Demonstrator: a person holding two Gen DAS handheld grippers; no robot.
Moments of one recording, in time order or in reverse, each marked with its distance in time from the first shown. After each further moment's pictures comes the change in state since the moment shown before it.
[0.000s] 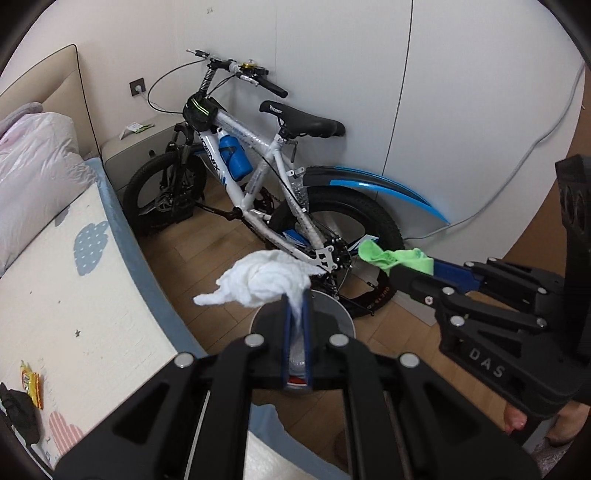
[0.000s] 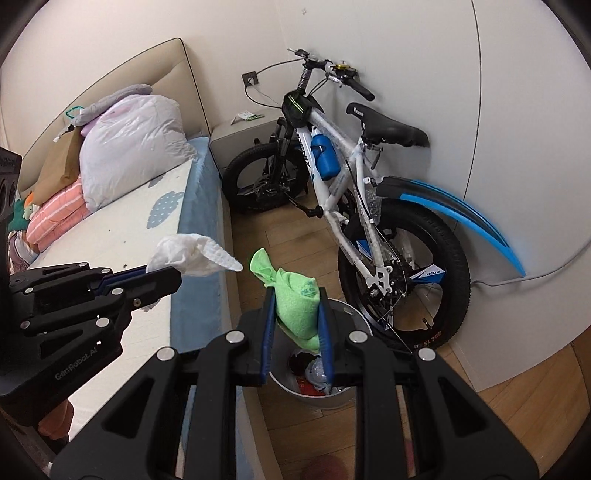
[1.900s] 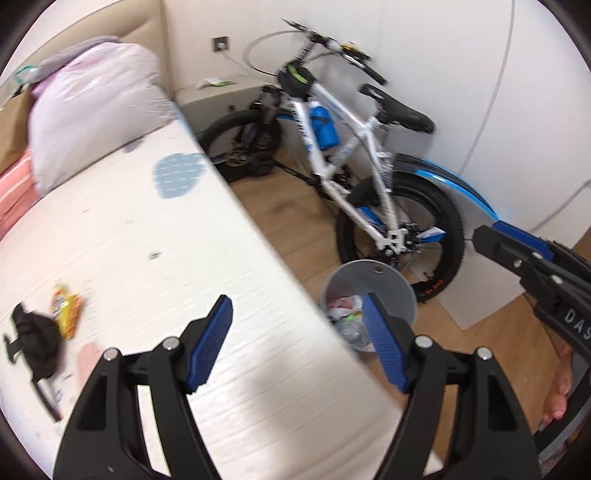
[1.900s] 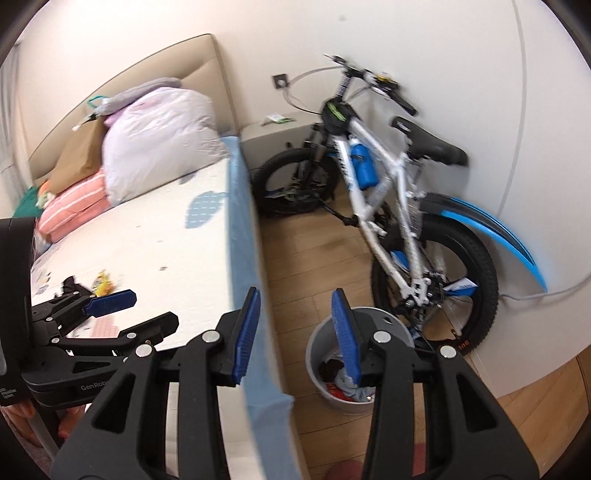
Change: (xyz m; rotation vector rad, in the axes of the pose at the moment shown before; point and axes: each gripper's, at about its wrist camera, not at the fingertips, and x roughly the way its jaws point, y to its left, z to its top) left arm -0.056 0.106 -0.063 -0.234 0.049 0.190; right arm -0.014 0.102 0.006 -0.077 -0.029 0.061
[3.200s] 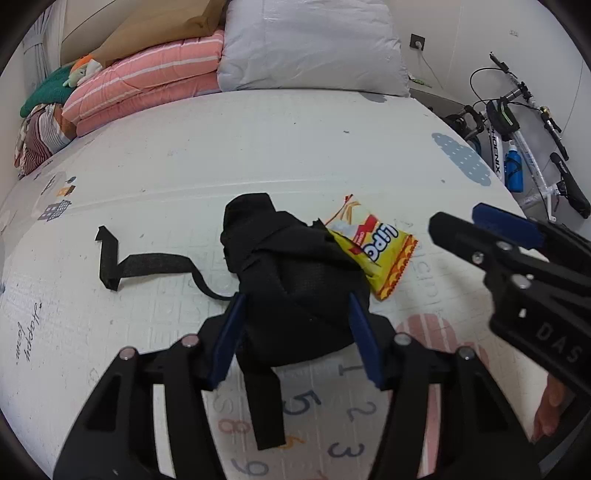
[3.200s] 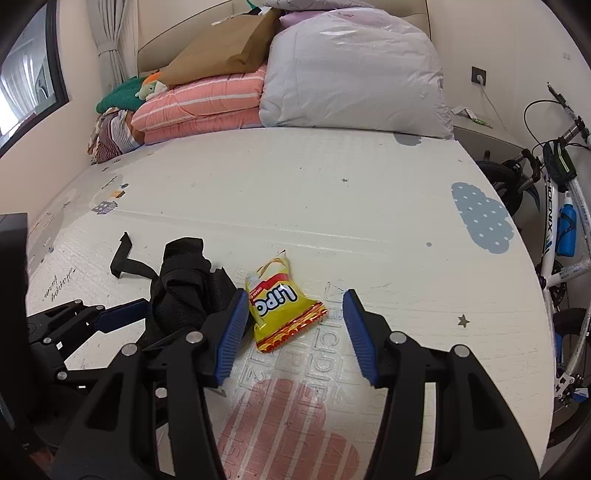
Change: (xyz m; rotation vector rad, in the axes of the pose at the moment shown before) left arm -0.007 0.313 -0.087 -0.383 0.049 0.298; right arm 0.184 0.360 -0.007 -0.383 0.151 0.321
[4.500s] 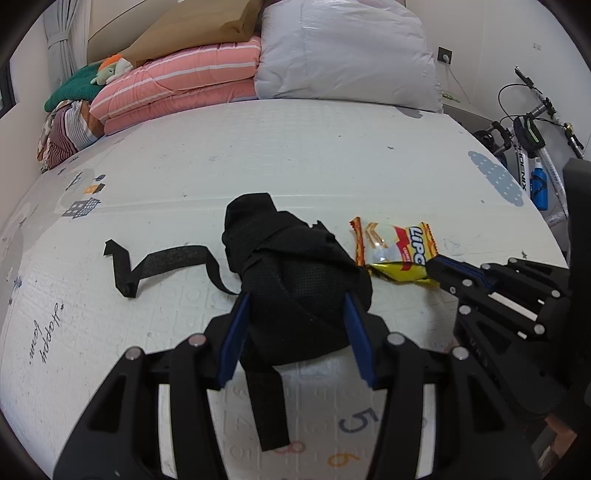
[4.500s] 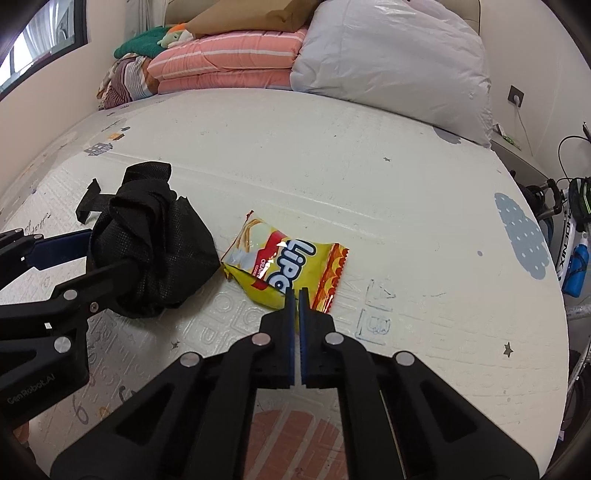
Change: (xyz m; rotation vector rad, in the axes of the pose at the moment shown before) left arm 0.003 0.036 0.005 -0.052 -0.033 0.090; right arm 0.058 0.029 -0.009 -0.168 0.075 -0.027
